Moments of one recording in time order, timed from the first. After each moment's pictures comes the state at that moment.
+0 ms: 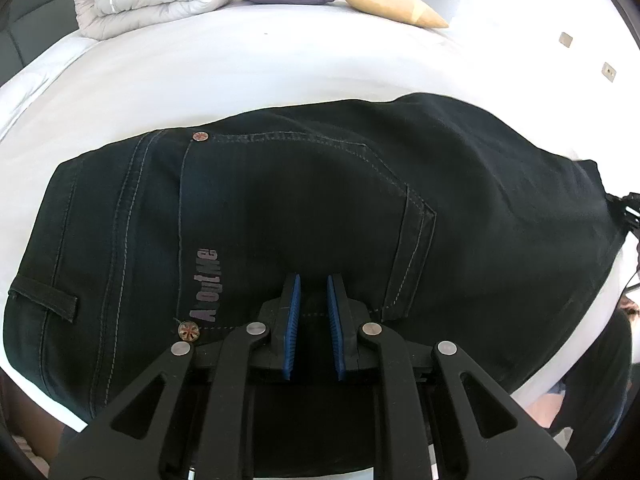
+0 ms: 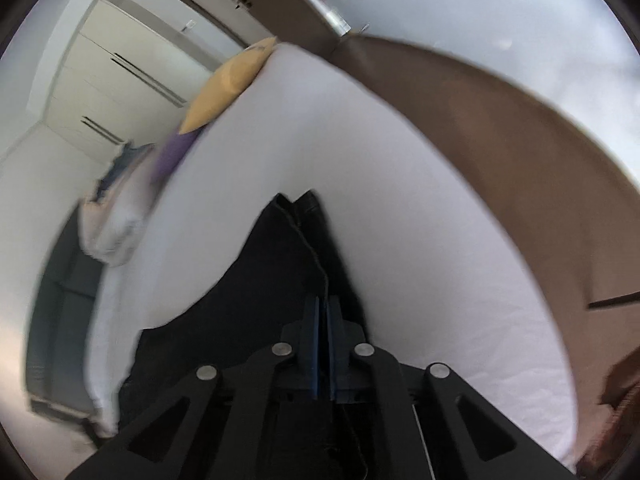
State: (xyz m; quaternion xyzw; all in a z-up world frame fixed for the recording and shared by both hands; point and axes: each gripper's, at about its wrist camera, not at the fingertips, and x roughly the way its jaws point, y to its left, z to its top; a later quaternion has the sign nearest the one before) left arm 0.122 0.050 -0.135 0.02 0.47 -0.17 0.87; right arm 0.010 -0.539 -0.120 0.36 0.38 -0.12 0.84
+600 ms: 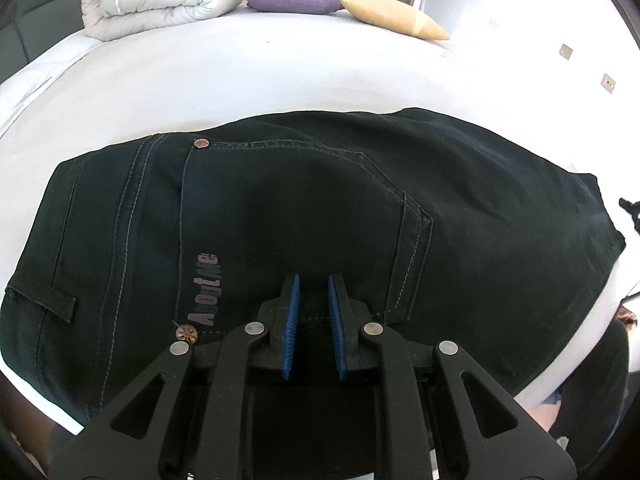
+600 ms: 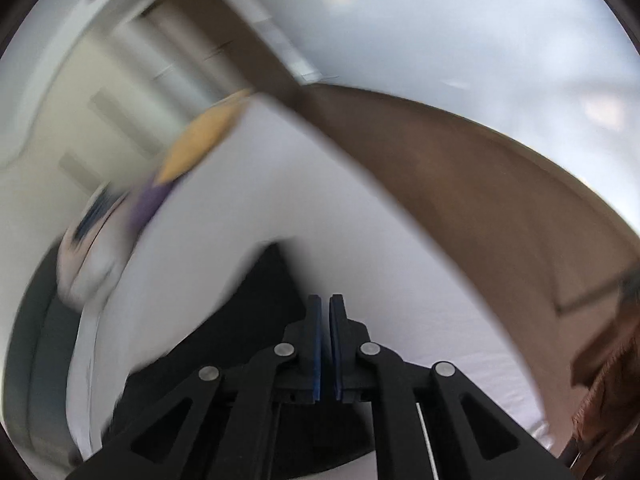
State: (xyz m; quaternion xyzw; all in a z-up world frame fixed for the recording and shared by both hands) left arm 0.125 0.051 -0.135 0.01 0.45 -0.17 0.88; right arm -0.010 -0.495 -0.072 0.33 0.34 -0.11 0.87
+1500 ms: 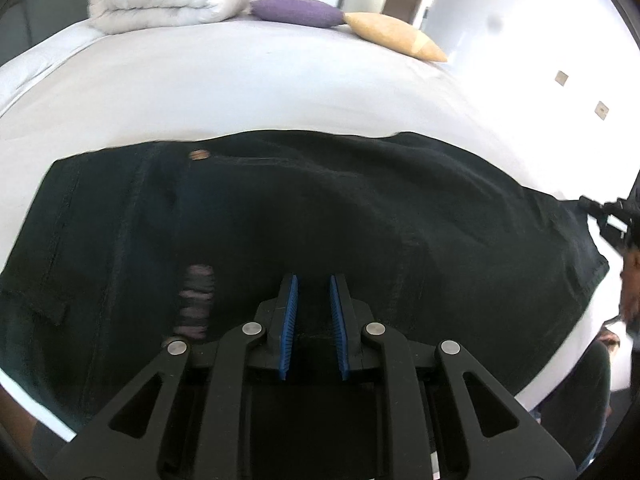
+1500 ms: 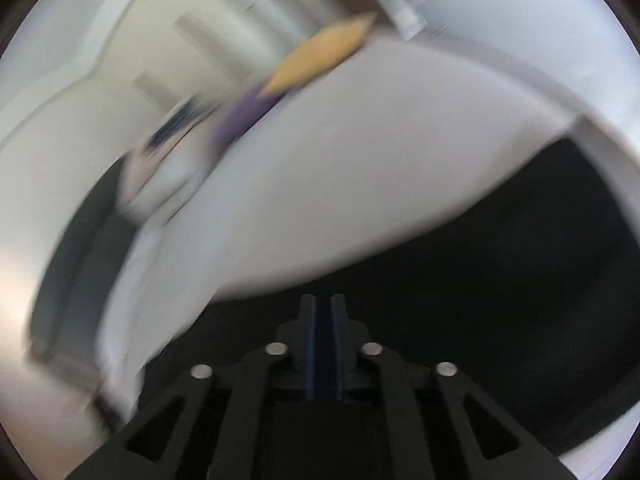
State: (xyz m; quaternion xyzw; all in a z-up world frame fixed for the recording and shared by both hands) left arm 0.115 0.066 -0.124 -0.03 0.44 -0.19 0.88; right arm 0.045 -0.351 -0.093 0.34 0.39 0.03 0.86
